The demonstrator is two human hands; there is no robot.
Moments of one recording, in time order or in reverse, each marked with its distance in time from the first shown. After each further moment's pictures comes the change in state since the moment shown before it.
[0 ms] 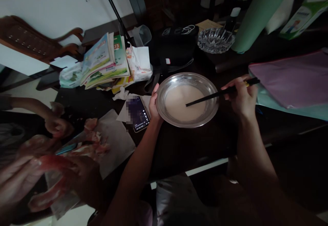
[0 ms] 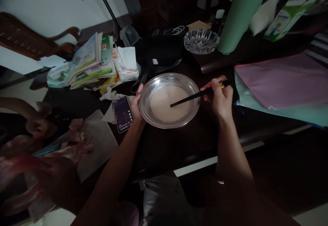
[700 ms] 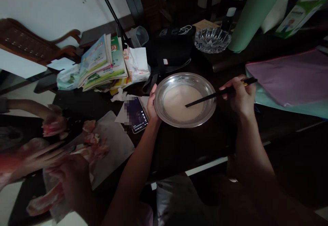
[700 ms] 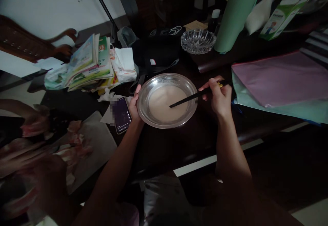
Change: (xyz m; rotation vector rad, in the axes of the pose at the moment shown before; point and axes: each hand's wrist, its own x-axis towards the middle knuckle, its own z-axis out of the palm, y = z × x) left_hand 0.003 -0.002 -0.004 -0.030 -0.043 0.028; right_hand 0.004 0.006 -0.008 0.027 -0.005 0.002
